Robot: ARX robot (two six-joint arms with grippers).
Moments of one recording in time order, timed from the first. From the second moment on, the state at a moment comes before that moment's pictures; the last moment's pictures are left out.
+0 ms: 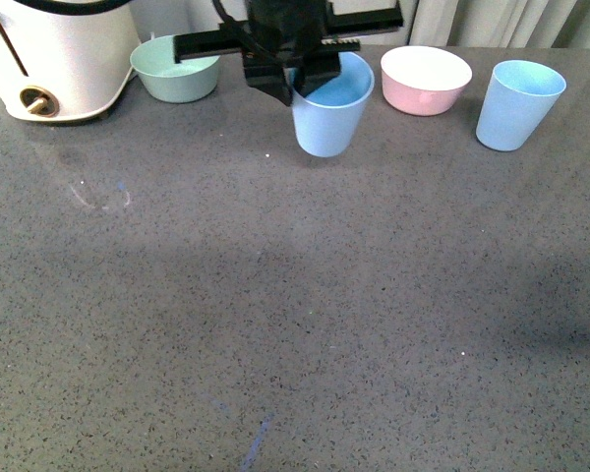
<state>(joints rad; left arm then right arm) -0.52 2.36 1.97 -0.66 -0.18 -0.59 0.00 0.01 0.02 0.00 0.00 -0.01</state>
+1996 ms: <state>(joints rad) -0.53 2.22 1.90 -0.54 -0.11 -0.58 0.00 0.01 0.02 0.00 0.00 -0.01</state>
